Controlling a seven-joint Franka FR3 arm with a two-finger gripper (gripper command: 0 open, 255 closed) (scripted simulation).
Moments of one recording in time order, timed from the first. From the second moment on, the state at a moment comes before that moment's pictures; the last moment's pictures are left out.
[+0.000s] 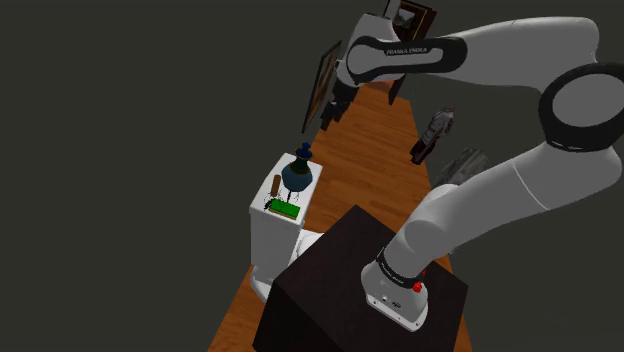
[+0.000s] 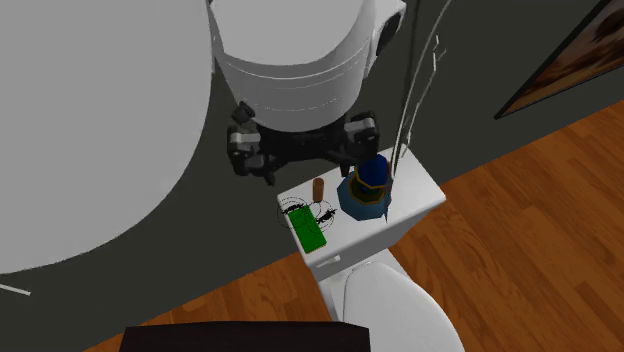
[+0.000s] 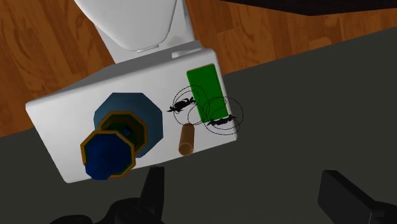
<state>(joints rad) -0.05 -0.41 -0.21 -2.38 -0.10 2.08 -0.32</state>
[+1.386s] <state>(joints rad) -0.17 0.39 -0.33 -1.95 0.29 2.37 -0.82</state>
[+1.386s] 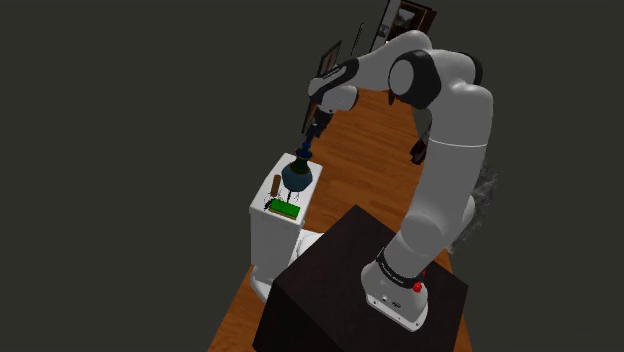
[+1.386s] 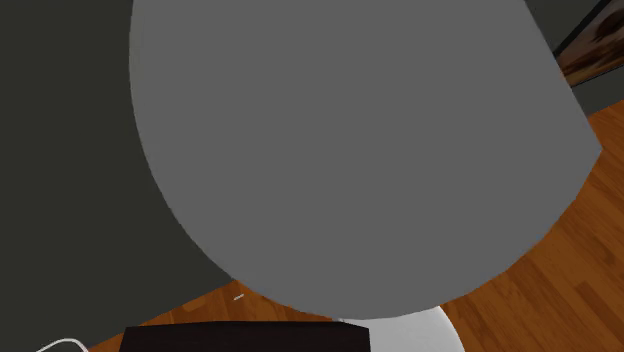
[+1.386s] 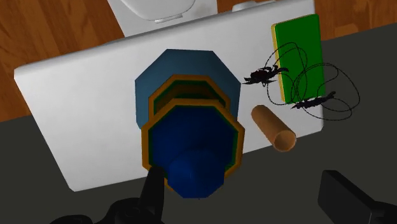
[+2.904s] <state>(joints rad) -0.22 0.57 -0.28 -1.85 0.37 2.43 -0.90</state>
